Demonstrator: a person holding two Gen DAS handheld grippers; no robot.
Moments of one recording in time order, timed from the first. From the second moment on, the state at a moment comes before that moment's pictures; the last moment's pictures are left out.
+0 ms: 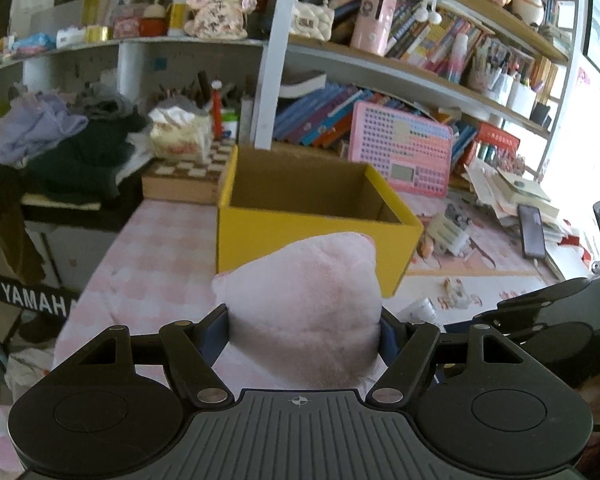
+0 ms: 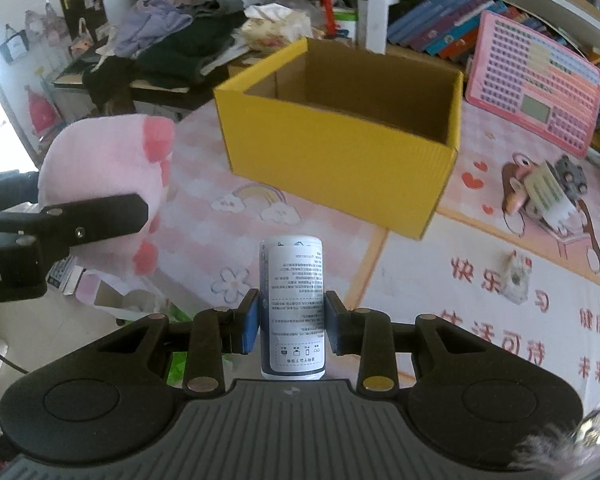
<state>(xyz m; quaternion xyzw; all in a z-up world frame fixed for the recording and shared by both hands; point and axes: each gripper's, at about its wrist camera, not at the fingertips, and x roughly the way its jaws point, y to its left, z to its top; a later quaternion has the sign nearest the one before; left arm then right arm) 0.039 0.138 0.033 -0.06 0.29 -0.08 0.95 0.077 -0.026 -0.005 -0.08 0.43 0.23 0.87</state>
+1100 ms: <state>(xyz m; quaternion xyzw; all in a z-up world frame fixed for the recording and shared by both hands) 0.281 0.066 0.015 0.10 0.34 -0.11 0.93 0.356 -0.034 0.011 -0.08 0.40 0.20 0.89</state>
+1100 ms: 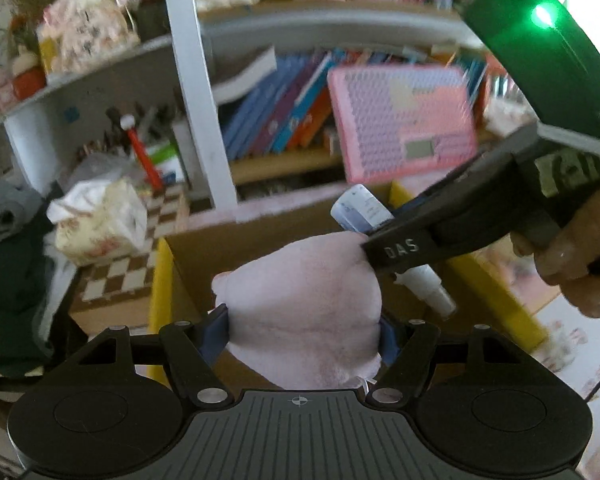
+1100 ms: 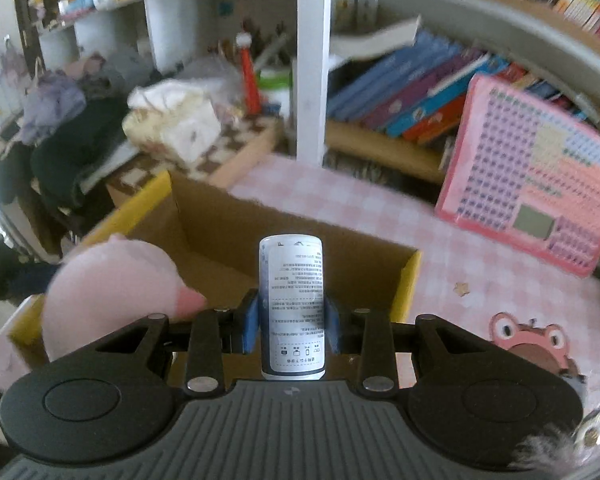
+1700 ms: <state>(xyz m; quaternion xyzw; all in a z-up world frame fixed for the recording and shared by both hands) 0.314 0.067 -0.018 0.13 0.40 -0.11 0.90 0.410 -0.013 -0.036 -0.14 0.46 0.21 0.85</state>
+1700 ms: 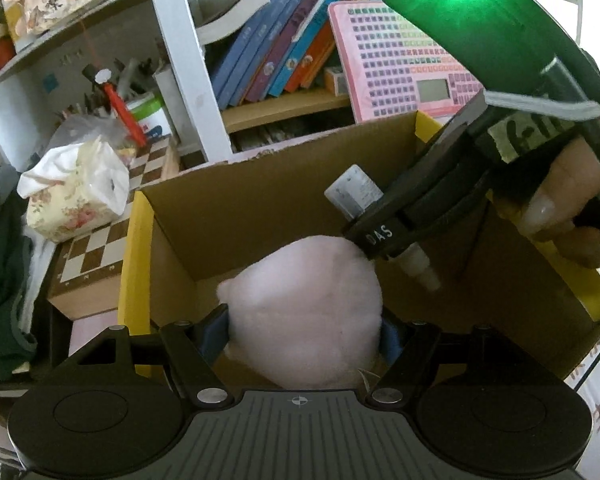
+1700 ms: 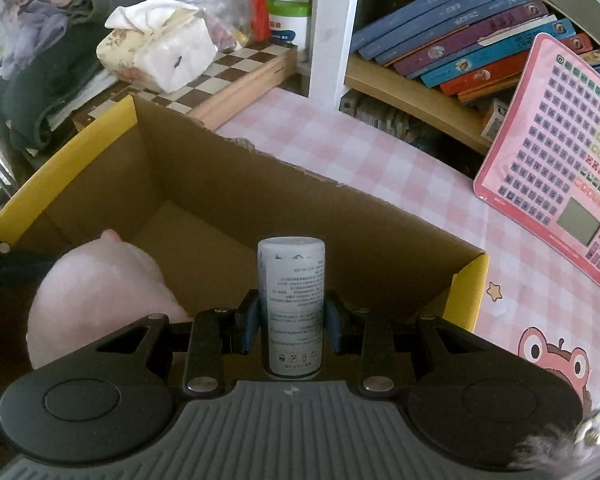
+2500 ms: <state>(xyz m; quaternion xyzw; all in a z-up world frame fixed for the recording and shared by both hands) 0.240 0.081 0.046 0.10 0.30 -0.10 0.94 0.334 -0.043 0.050 -0.07 0.37 0.22 0.90</state>
